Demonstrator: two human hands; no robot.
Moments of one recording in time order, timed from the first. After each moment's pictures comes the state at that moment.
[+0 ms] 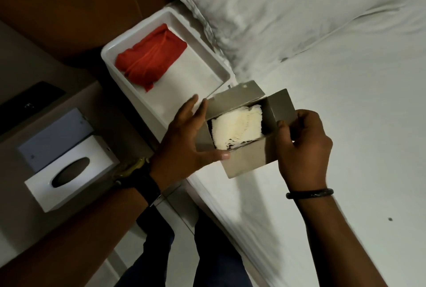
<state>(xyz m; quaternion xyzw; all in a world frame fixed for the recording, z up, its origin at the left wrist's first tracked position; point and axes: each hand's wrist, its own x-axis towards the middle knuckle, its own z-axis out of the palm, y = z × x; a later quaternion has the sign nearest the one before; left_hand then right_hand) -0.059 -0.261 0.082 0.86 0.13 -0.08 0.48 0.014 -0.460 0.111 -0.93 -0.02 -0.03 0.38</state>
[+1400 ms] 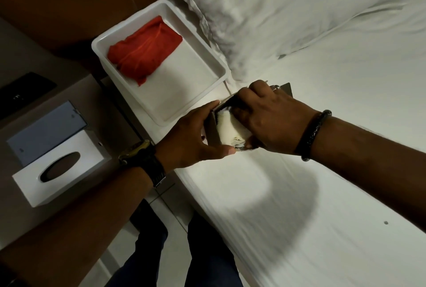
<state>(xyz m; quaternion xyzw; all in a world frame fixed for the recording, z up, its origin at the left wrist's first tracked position) -0.033 -0.277 0.060 0.78 0.11 -0.15 0.60 0.084 -0.441 0.131 -0.78 -0.60 0.12 -0.16</state>
